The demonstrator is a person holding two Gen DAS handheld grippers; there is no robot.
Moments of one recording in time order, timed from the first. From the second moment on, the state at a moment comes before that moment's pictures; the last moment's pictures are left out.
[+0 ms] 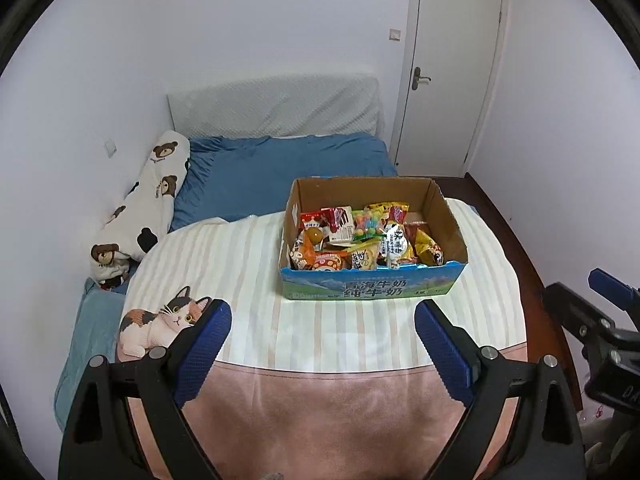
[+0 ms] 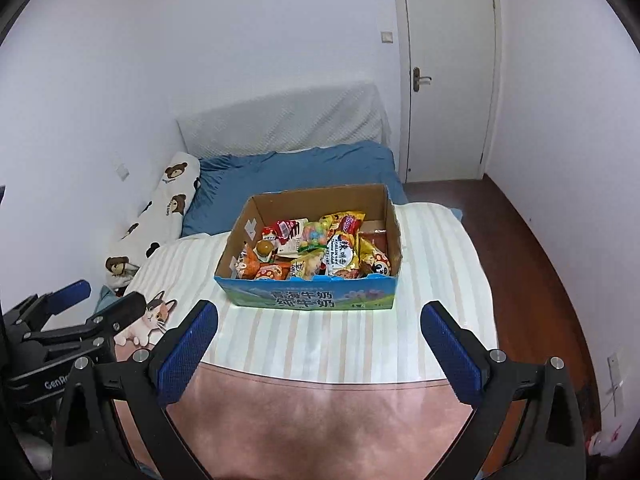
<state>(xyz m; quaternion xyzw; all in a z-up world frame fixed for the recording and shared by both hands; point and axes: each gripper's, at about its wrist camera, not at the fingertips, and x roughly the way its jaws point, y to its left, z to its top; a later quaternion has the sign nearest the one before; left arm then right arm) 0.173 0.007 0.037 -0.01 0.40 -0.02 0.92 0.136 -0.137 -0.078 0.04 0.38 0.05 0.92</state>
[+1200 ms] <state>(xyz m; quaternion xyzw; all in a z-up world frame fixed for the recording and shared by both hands) 0.291 -0.014 -0.018 0.00 0.43 0.01 0.90 0.263 -0.156 -0.134 0.04 0.41 -0.03 0.91</state>
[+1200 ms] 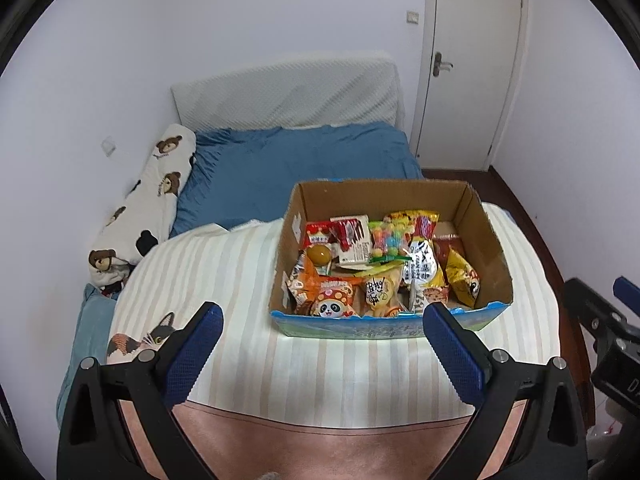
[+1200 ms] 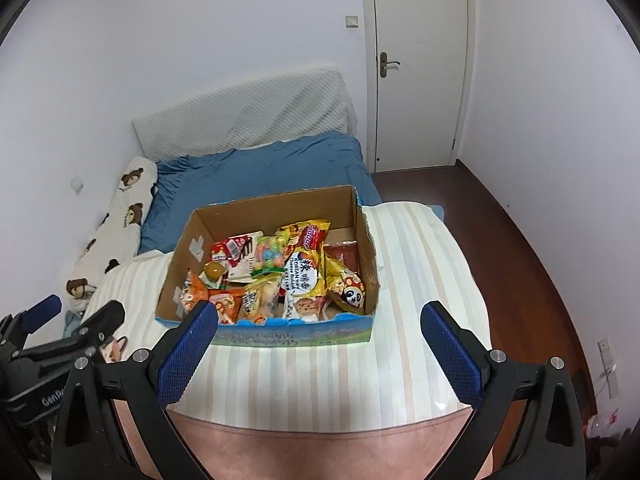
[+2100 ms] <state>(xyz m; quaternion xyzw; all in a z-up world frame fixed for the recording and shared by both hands) 0.340 -0.021 -0.052 0.01 0.51 0.00 0.86 0.311 -0.157 -0.173 0.03 0.47 -0.03 0.88</state>
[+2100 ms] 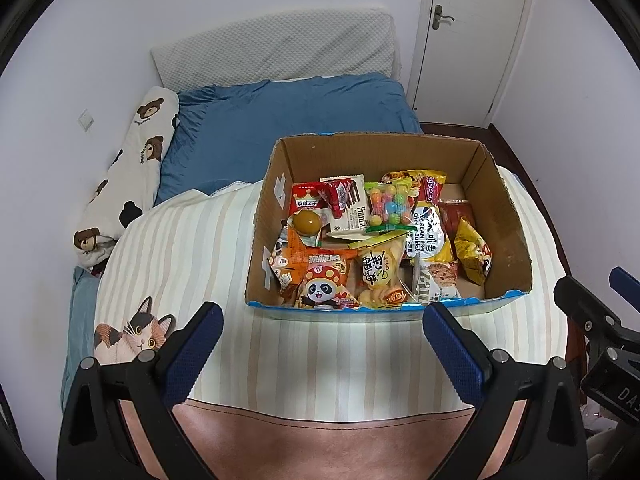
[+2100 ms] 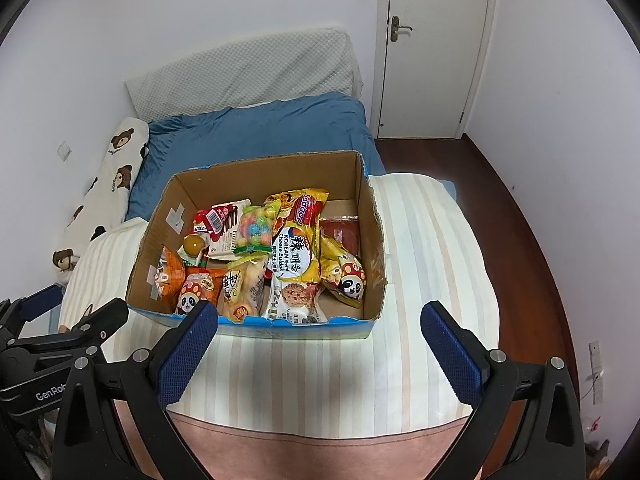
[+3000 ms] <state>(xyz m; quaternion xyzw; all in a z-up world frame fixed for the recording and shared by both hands) 0.336 -0.019 -0.046 -0.01 0.51 0.01 0.86 0.303 -0.156 -0.172 0.04 0.48 -0.03 0.88</state>
